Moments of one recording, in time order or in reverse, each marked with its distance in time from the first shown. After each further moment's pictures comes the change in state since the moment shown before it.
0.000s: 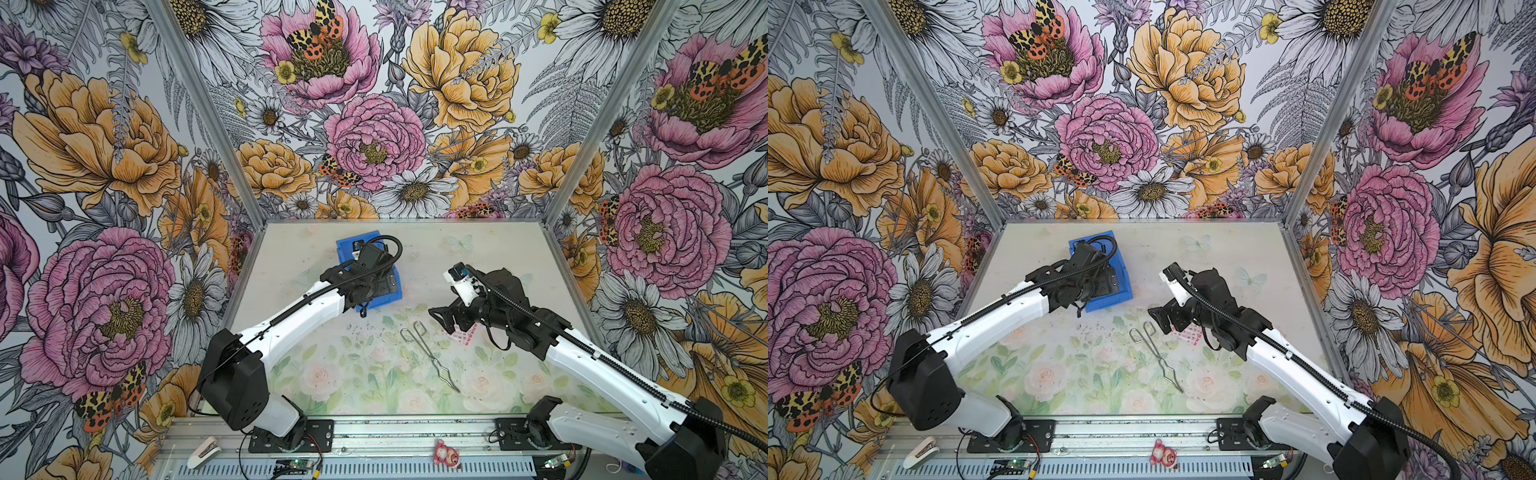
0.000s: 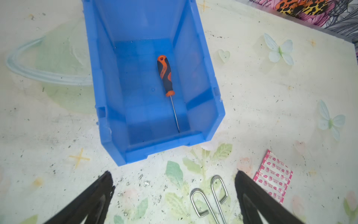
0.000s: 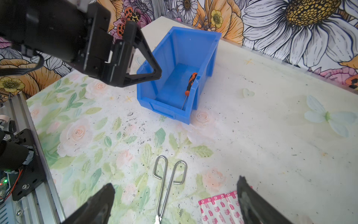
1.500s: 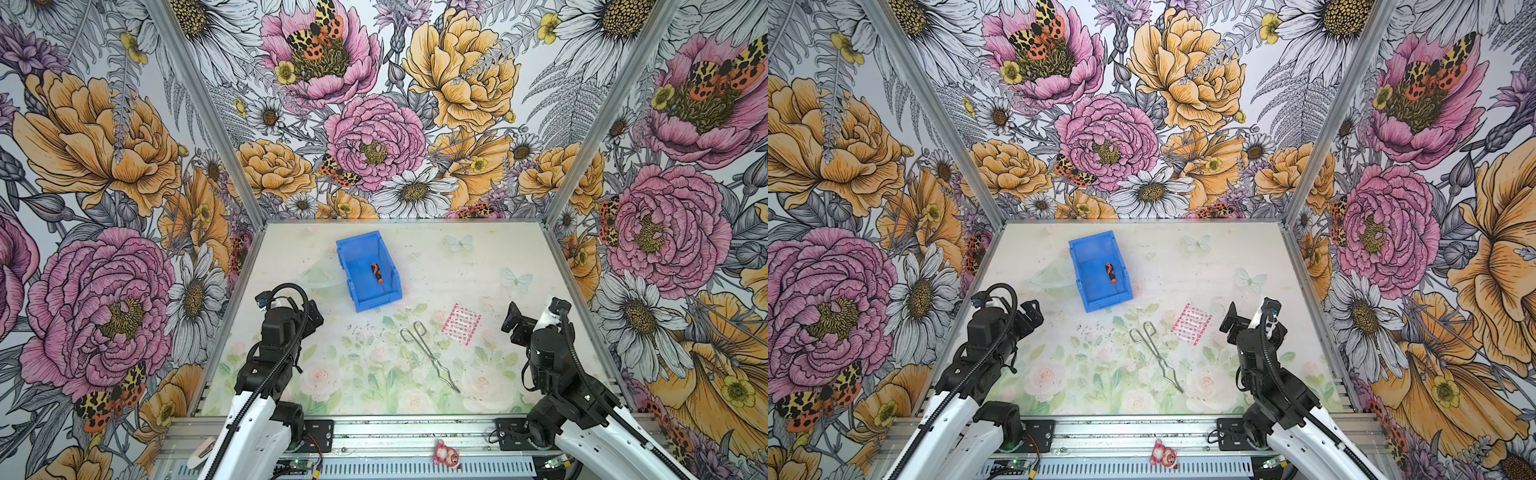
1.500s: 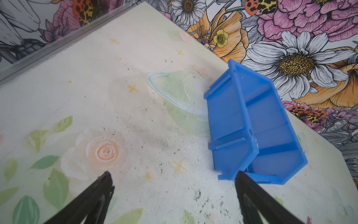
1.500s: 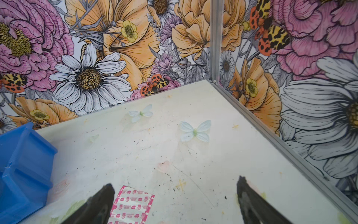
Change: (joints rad) left arm 0.530 -0.887 -0.763 0.290 0.087 0.121; right arm -0.012 -0.649 -0.426 -0.040 1.006 0.441
